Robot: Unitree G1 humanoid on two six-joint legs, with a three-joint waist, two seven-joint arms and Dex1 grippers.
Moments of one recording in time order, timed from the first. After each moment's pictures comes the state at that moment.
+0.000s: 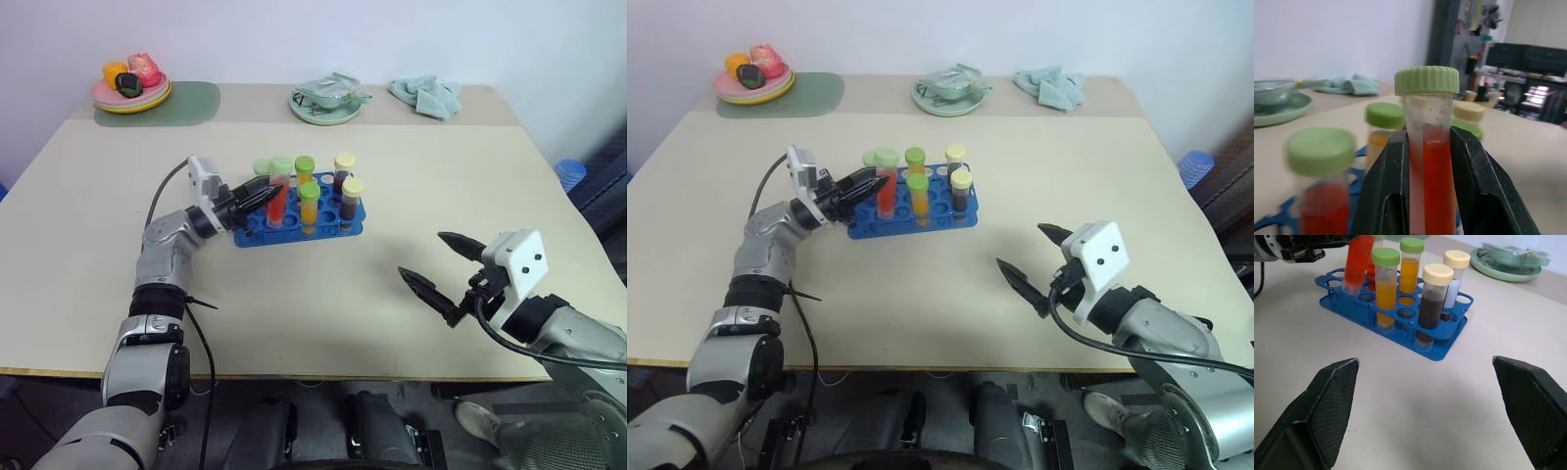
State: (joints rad) left arm -0.74 0.34 0.18 0.71 -0.40 -0.07 -1.15; right arm 0.14 -0.68 -0.30 -0.83 0.65 0.68 0.43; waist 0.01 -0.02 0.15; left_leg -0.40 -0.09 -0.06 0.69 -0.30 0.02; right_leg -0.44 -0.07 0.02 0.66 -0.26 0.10
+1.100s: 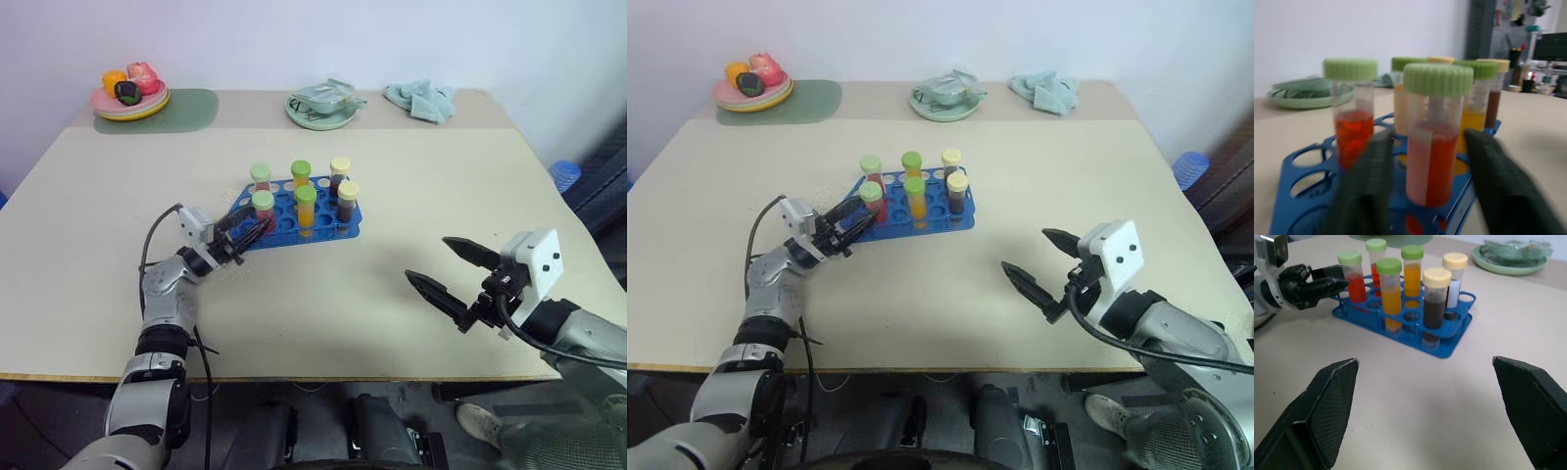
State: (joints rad) left arm -0.54 0.29 0.19 0.72 -0.40 -0.38 -1.07; right arm 0.15 -0.71 -0.39 -0.82 0.83 0.74 0.44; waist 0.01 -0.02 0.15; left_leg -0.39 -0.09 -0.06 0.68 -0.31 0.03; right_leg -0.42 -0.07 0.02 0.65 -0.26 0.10
